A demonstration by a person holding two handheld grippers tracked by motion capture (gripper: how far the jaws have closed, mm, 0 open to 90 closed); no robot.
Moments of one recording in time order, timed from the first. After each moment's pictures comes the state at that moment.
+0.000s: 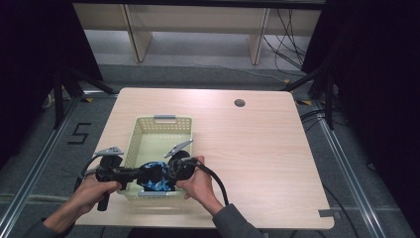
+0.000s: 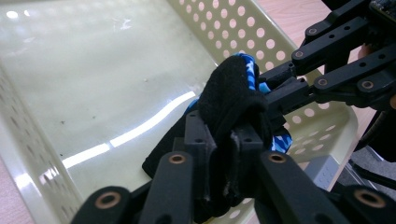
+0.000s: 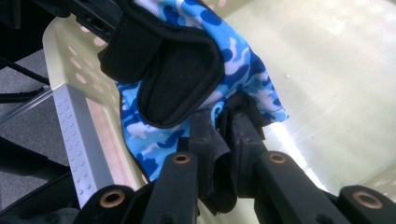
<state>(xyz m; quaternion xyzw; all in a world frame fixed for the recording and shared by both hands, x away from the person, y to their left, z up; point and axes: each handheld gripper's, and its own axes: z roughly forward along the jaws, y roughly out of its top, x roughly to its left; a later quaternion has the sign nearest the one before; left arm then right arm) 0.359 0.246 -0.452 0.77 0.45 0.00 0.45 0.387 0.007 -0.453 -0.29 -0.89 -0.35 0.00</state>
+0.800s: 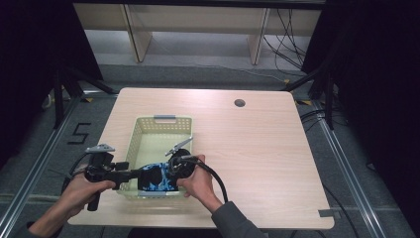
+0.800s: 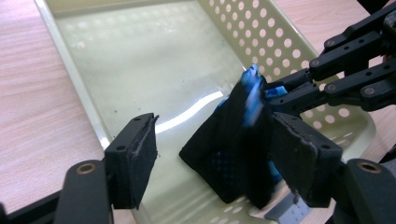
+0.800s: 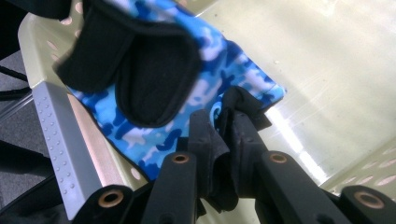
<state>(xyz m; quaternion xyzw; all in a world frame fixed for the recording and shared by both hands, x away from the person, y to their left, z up) 0.349 0.262 -0.426 0.77 0.49 0.05 0.40 0.392 0.006 -0.452 -0.31 -0.89 -0.32 0.01</state>
